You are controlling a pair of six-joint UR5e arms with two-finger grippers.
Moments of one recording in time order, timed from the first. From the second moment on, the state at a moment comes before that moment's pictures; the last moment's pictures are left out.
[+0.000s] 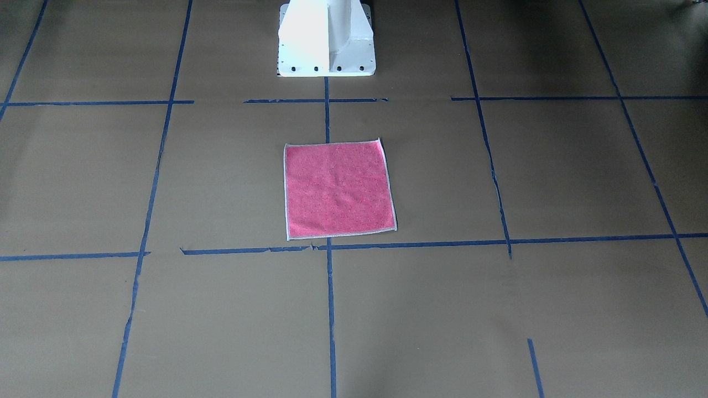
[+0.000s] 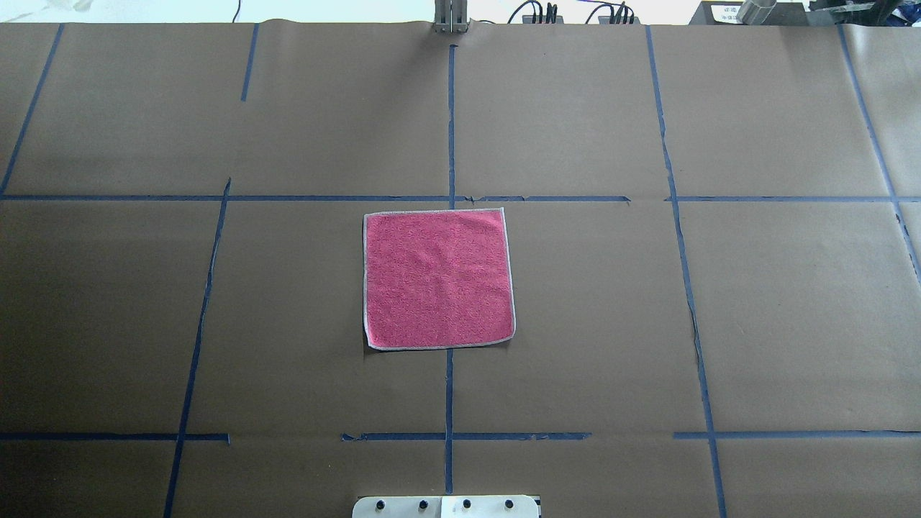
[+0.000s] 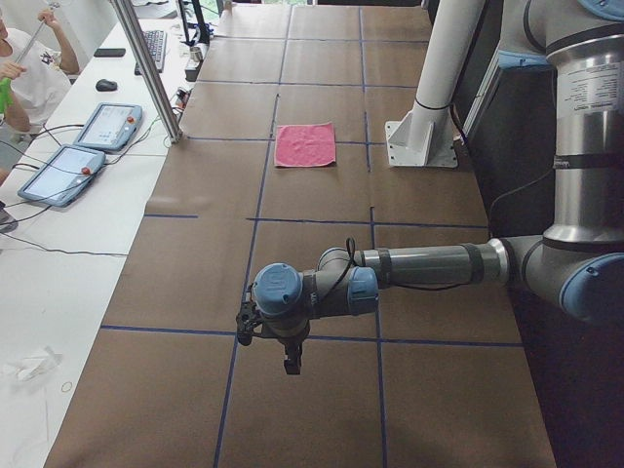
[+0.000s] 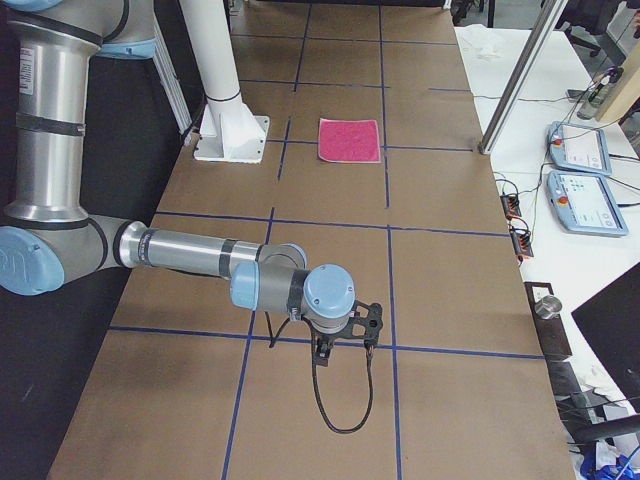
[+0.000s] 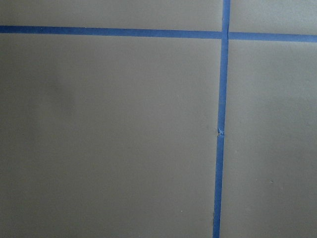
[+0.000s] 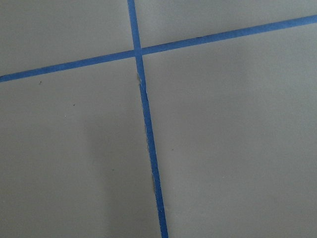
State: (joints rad) left arm -1.61 -1.46 -1.61 -1.54 -2.38 0.08; right arm 1.65 -1.73 1.65 -1.57 2.46 0.04
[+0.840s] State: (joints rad) left arm -1.35 -1.56 -1.86 -1.54 -2.39 -0.31; right arm 1.63 -1.66 1.67 -1.57 2.47 0.05
